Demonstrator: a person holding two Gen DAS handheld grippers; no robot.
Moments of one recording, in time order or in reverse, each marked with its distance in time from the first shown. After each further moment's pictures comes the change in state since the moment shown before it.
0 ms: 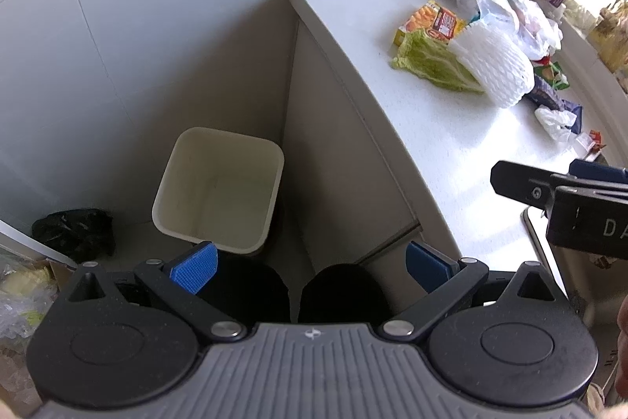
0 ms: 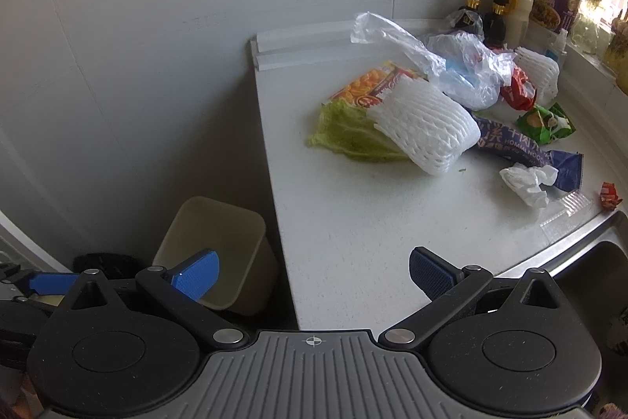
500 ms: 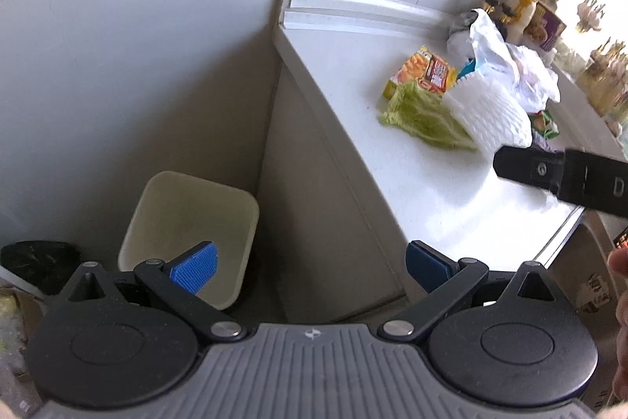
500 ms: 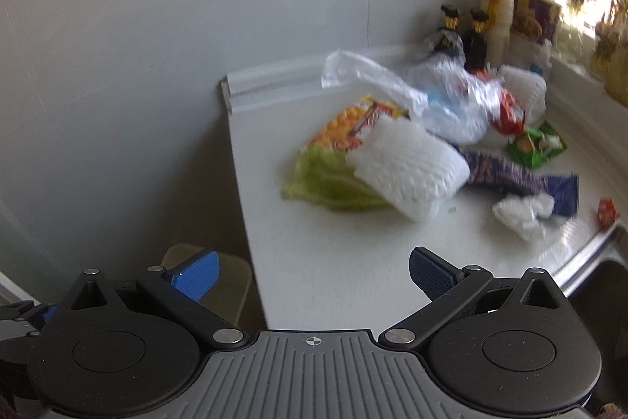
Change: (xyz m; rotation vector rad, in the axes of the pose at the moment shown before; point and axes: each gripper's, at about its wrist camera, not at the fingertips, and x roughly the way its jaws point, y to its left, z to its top) left arm 0.029 0.003 0.028 -0.029 -0.129 -0.093; right arm 0.020 -0.014 0.034 0.046 -0.122 -0.042
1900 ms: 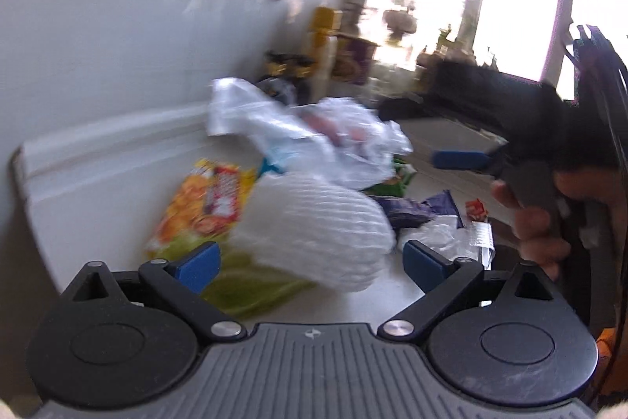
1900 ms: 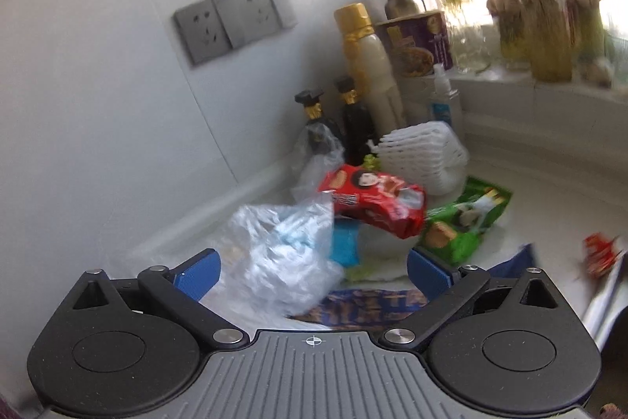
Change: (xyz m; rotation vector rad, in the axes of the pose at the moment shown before) left arm 0.080 -0.107 0.043 0.469 -0.338 -0.439; right arm 0.066 -0.188 0.040 0.438 -0.343 0.060
